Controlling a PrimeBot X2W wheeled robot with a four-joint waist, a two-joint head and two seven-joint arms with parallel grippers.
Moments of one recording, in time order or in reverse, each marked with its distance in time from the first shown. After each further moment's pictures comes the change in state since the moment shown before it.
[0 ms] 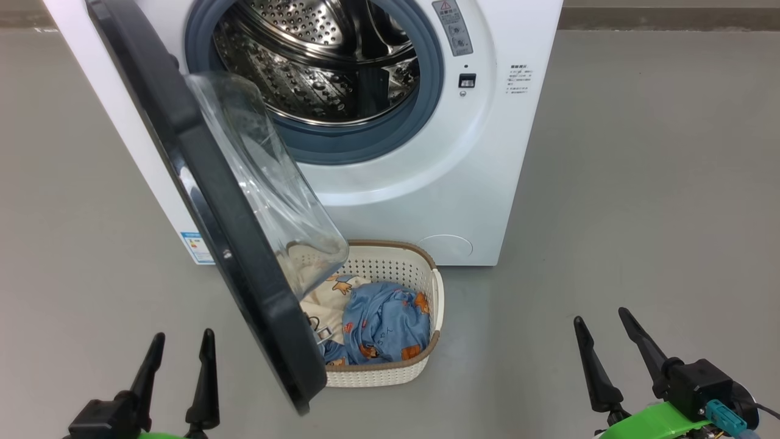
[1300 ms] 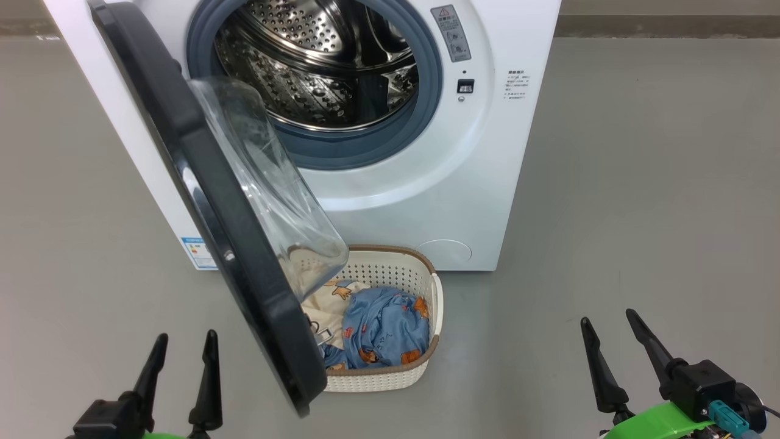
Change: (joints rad) left arm 0.001 -0.004 -0.003 0.001 0.010 0.000 0.000; right arm 0.000 0.006 -0.027 0.007 -0.035 0.000 0.000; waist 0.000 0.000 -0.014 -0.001
